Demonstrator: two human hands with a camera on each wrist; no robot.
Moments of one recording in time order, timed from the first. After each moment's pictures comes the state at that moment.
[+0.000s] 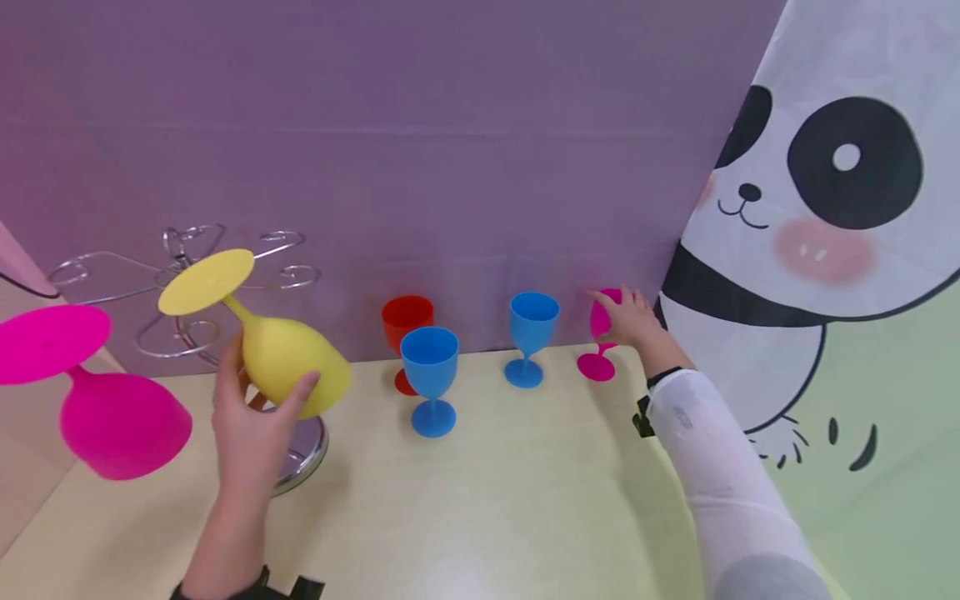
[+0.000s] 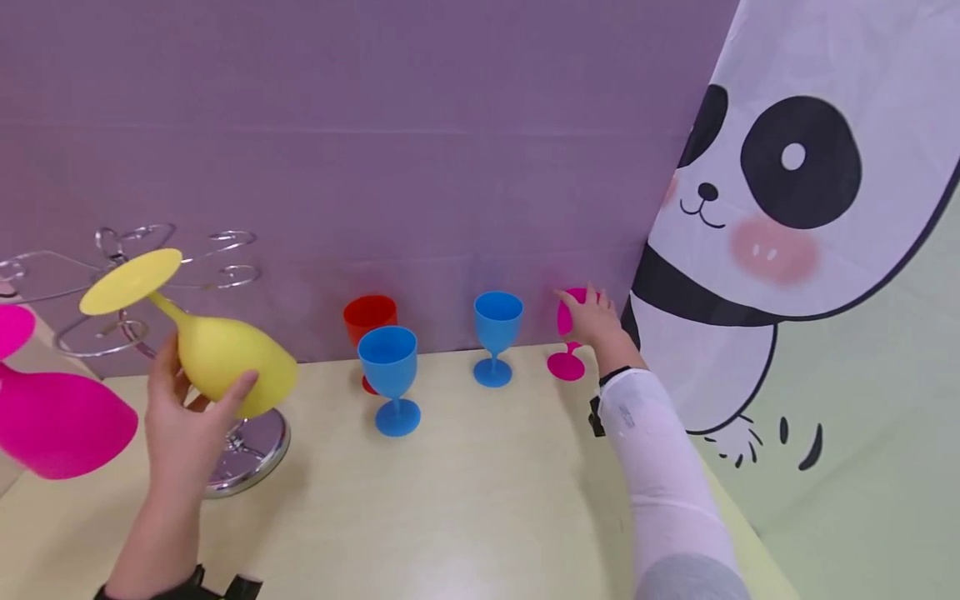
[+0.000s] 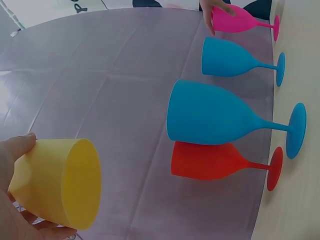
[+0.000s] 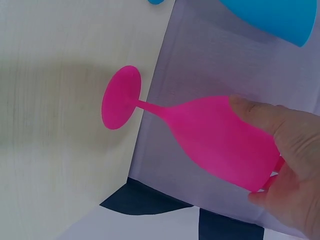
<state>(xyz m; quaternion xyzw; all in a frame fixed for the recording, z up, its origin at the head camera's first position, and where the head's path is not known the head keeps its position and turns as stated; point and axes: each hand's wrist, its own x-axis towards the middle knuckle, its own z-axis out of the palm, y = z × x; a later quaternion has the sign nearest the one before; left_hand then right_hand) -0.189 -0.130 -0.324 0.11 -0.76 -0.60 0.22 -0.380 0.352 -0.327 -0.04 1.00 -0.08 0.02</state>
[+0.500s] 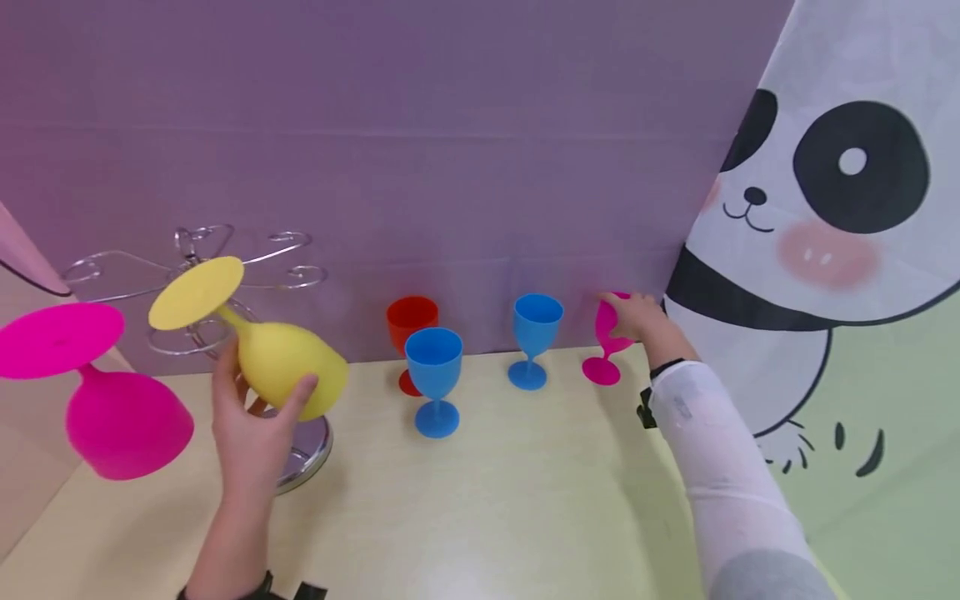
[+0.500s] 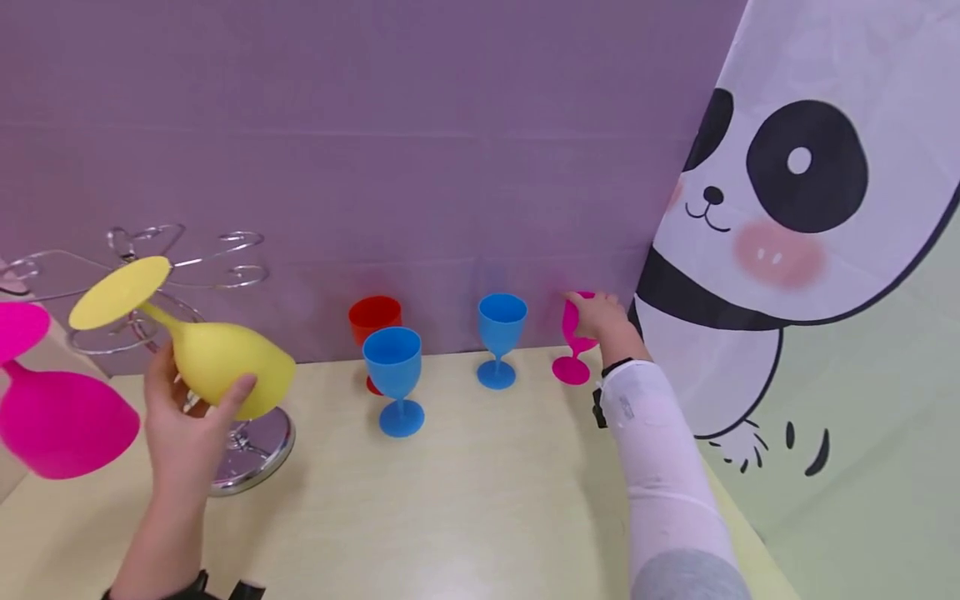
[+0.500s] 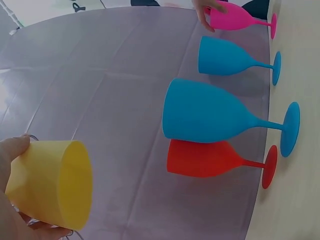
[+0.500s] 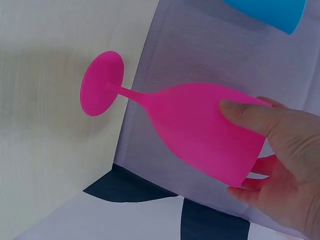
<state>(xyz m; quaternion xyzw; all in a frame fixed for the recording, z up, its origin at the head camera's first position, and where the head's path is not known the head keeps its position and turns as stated) -0.184 -0.134 -0.327 0.13 -0.73 -0.63 0.22 -0.378 0.348 -0.308 -0.03 1.00 -0.05 0.06</state>
